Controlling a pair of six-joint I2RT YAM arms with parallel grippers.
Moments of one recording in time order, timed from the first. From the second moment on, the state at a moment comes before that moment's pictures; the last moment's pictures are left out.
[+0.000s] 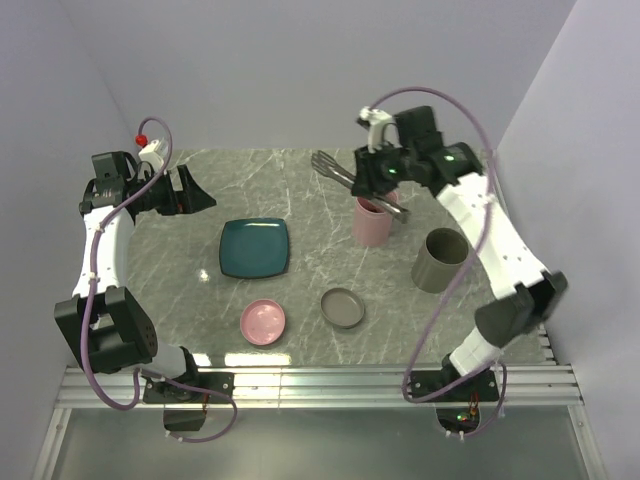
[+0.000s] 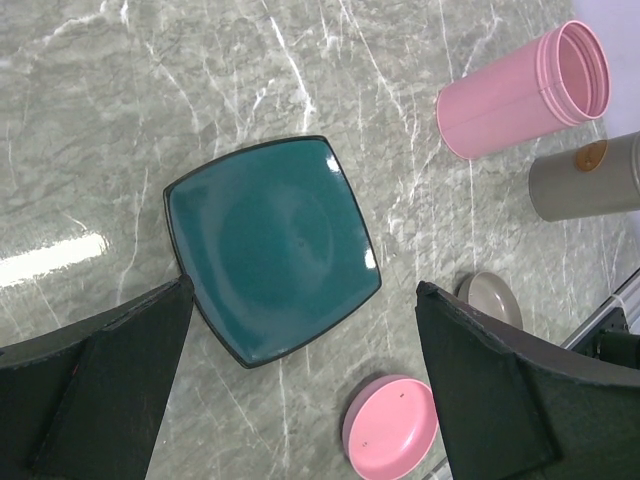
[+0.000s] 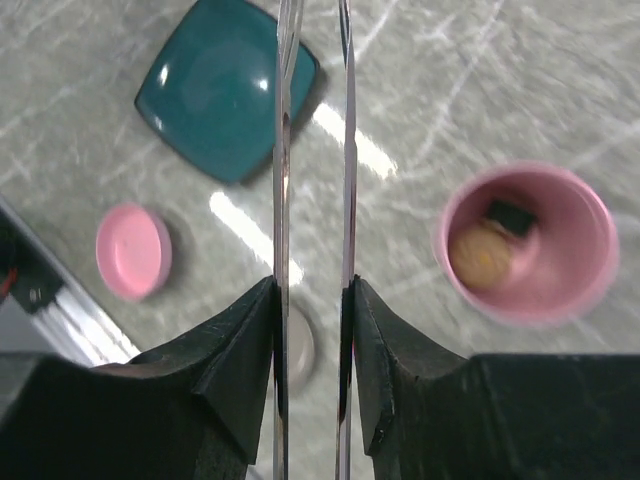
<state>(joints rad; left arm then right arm) 0.29 1.44 1.30 -0.64 0.84 0.05 0.41 1.59 1.84 -0.98 -0.38 -0.06</state>
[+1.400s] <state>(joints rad) 0.29 1.48 1.30 -0.65 0.83 0.06 0.61 2.18 1.80 -0.49 -0.32 -0.04</state>
